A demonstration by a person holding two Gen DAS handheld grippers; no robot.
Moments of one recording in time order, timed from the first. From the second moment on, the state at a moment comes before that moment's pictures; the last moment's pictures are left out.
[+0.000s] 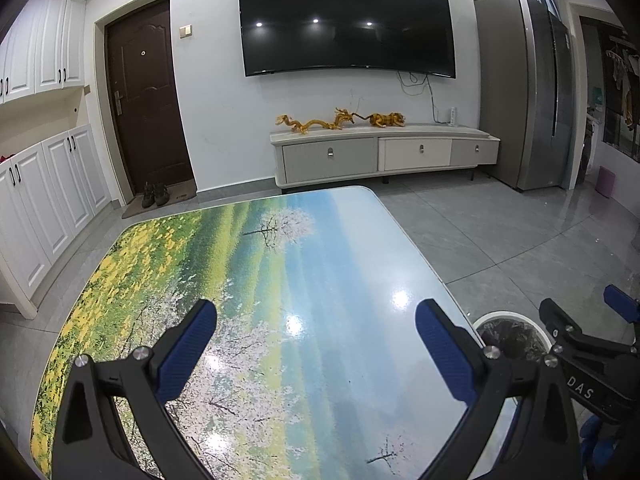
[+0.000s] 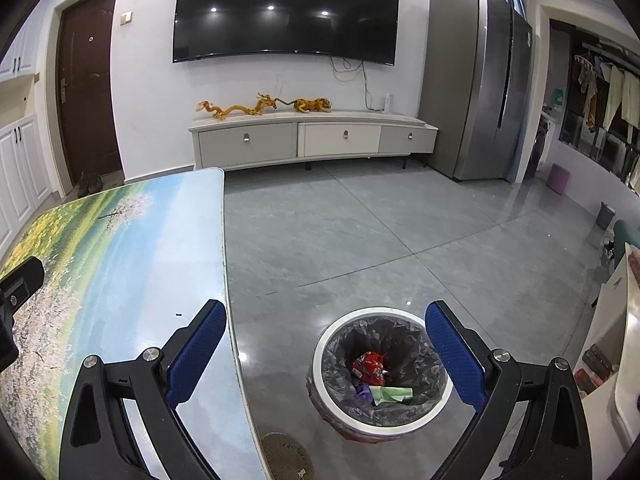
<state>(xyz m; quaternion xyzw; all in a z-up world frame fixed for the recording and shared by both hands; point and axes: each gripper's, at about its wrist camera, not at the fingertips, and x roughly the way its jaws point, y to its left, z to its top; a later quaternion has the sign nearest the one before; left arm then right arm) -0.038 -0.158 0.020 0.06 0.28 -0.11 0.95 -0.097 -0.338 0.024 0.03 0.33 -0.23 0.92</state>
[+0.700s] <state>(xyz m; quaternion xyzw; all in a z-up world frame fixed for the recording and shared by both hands) -0.039 -0.161 0.017 0.06 0.30 -0.12 0.94 -0.099 -0.339 0.020 0.03 0.34 -0.23 0.91</state>
